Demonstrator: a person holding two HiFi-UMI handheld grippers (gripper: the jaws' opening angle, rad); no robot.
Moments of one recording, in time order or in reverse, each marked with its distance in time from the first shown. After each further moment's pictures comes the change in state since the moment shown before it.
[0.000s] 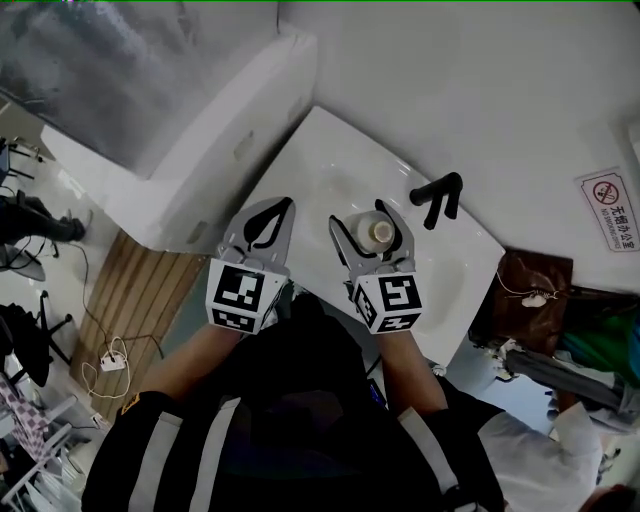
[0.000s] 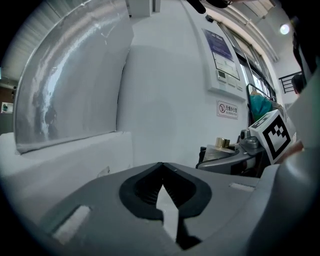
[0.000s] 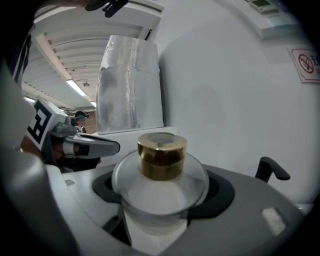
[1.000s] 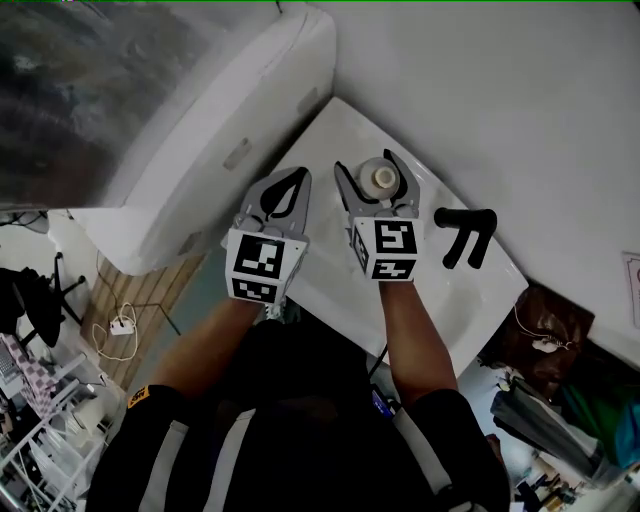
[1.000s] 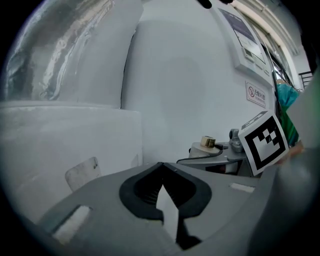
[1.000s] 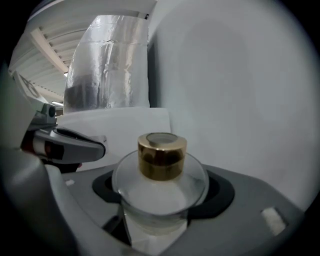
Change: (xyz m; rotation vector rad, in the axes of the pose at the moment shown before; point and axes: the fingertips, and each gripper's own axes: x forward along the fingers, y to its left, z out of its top) left arm 0.112 0.051 -0.041 -0.060 0.106 0.137; right arm 0.152 -0.068 -0.029 -0.033 0.064 0.035
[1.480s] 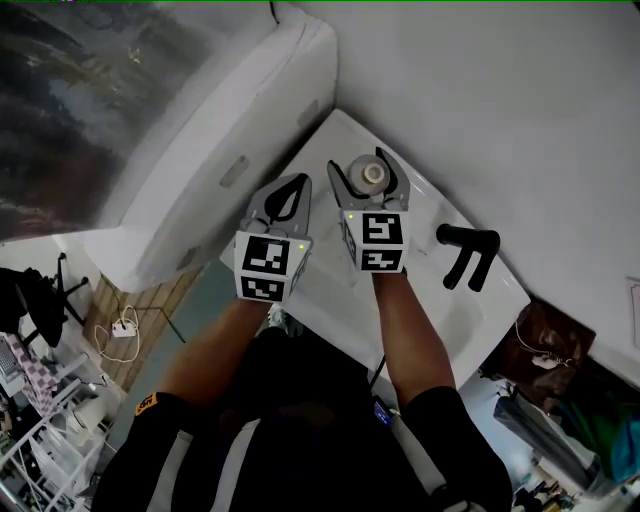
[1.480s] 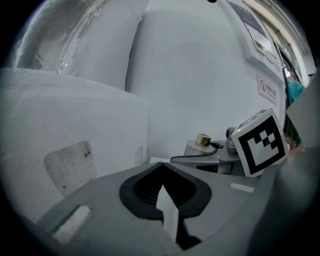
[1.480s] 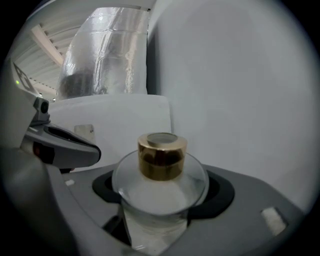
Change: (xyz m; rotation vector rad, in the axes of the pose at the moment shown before) left arm 0.032 0.015 -0.026 -0.049 0.064 0.051; right arm 0.049 -0.004 -0.014 -0.023 0.028 0.022
